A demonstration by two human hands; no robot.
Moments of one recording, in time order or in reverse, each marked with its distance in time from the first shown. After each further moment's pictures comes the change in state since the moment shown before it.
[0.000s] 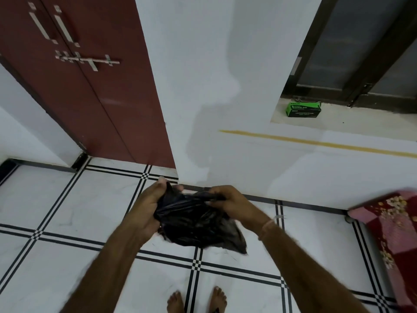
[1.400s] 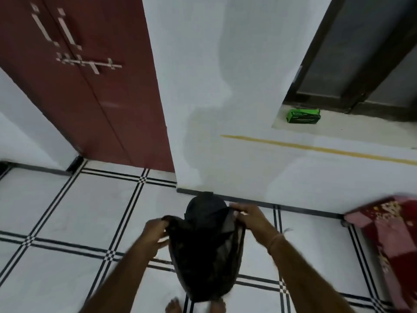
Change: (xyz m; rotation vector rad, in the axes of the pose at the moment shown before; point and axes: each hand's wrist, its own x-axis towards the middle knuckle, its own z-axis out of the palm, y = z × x) left_hand 0.048 -0.088 -0.063 0.252 0.284 -0.405; right_hand -0.008 0.083 -0.017 0.058 0.266 0.233
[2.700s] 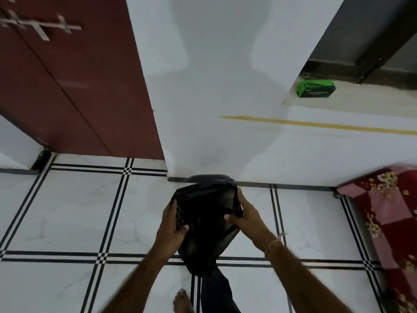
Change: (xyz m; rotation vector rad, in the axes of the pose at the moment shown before) left_hand 0.114 -0.025 -0.007 0.532 -0.162 0.518; right_hand 0.062 0.040 0.064 -0.088 0.144 0.035
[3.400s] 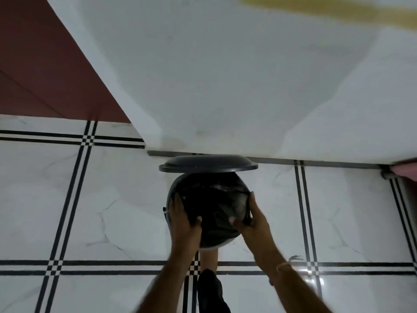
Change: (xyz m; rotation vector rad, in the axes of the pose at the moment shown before) left_hand 0.270 -0.194 0.190 -0.030 0.208 -0.128; right_hand 0.227 0.254 0.055 0.138 0.168 0.164
